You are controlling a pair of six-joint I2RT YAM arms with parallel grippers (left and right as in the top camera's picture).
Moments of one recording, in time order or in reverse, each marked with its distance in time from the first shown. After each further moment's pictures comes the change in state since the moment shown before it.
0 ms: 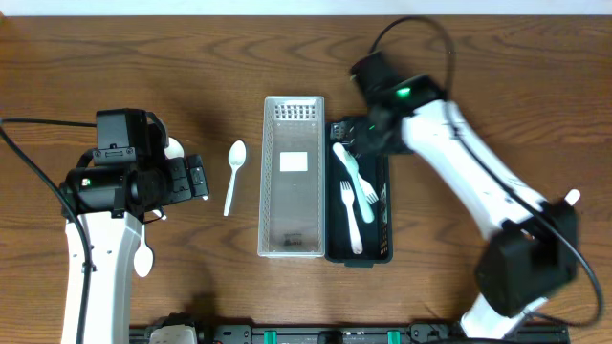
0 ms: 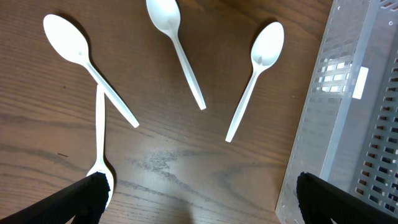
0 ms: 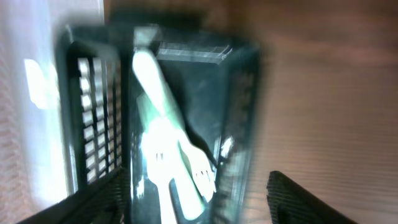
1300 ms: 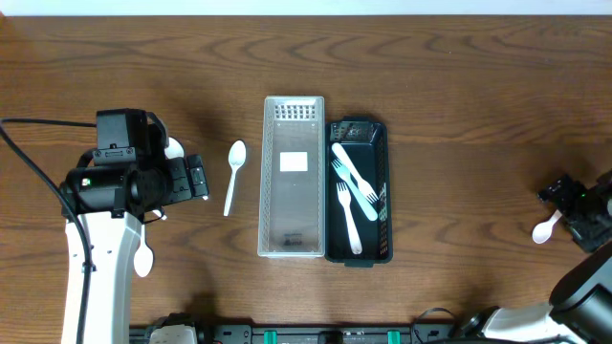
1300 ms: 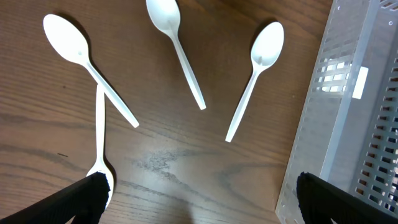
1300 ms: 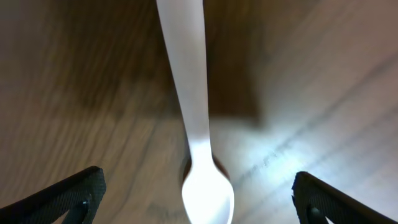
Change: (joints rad) left arm 0.000 0.000 0.000 0.000 0.000 0.000; right arm -1.167 -0.113 -0.569 0.365 -0.059 -0.175
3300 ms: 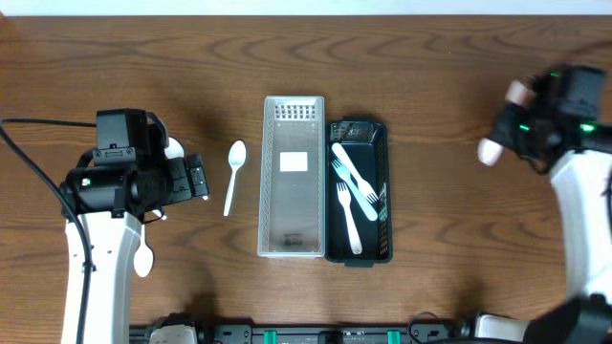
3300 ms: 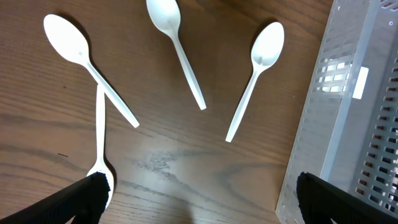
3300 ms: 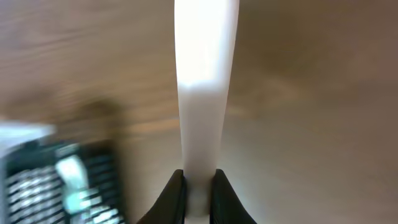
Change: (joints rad) left arm 0.000 0.000 0.000 0.000 0.000 0.000; right arm 0.606 -0.247 0.241 -0.061 -0.124 -0.007
